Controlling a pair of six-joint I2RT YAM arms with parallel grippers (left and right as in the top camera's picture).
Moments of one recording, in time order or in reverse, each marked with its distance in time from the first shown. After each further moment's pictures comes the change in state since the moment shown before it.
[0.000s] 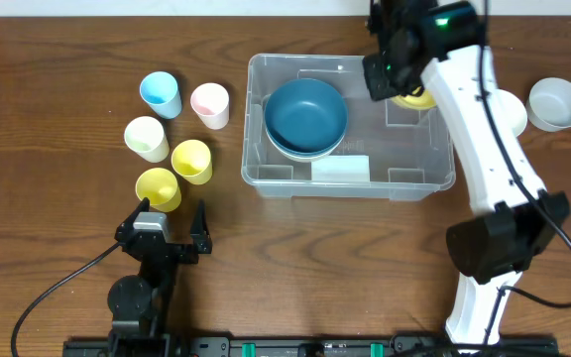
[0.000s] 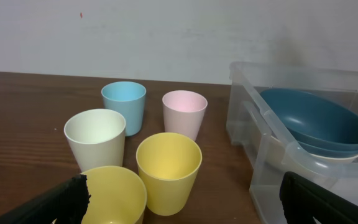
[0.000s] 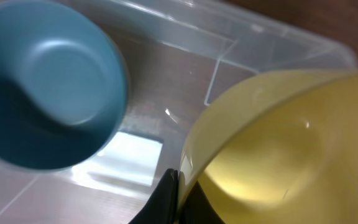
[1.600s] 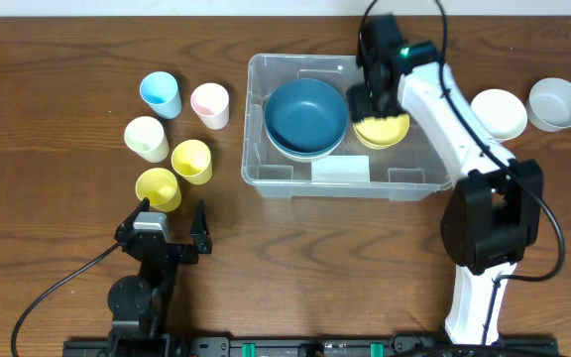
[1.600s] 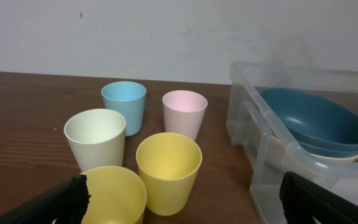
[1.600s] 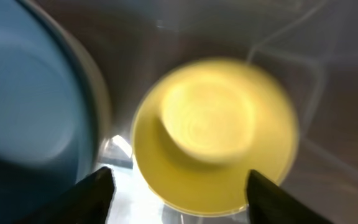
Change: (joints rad) left arm 0.000 0.000 0.000 0.000 0.000 0.000; right arm -0.002 0.049 -0.203 0.232 -0.029 0.060
